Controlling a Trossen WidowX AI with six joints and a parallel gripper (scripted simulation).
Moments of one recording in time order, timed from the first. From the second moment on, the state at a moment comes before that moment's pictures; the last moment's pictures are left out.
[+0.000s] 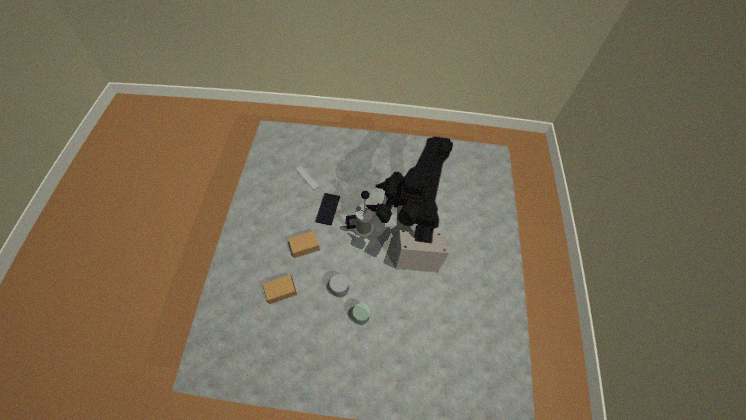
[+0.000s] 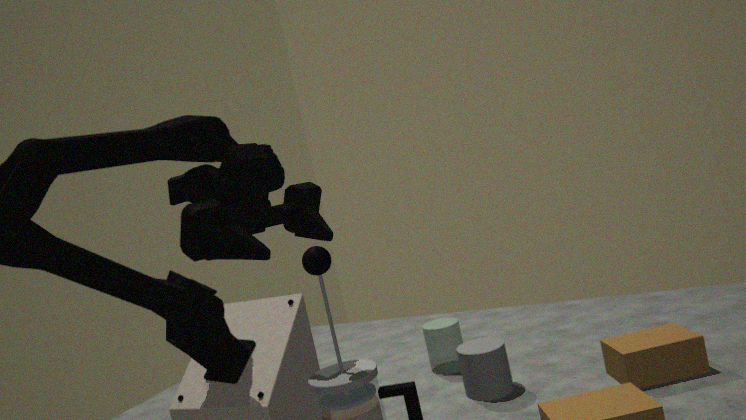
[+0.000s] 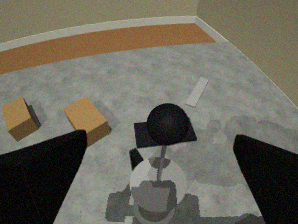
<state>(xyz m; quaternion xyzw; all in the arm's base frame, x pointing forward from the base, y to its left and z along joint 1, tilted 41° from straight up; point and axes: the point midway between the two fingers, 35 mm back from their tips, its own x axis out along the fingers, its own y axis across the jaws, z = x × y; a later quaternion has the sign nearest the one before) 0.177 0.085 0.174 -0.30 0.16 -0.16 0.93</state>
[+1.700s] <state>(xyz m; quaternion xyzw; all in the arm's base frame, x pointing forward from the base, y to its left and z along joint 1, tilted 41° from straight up) 0.210 0.068 0.172 -0.29 0.15 -0.19 0.93</state>
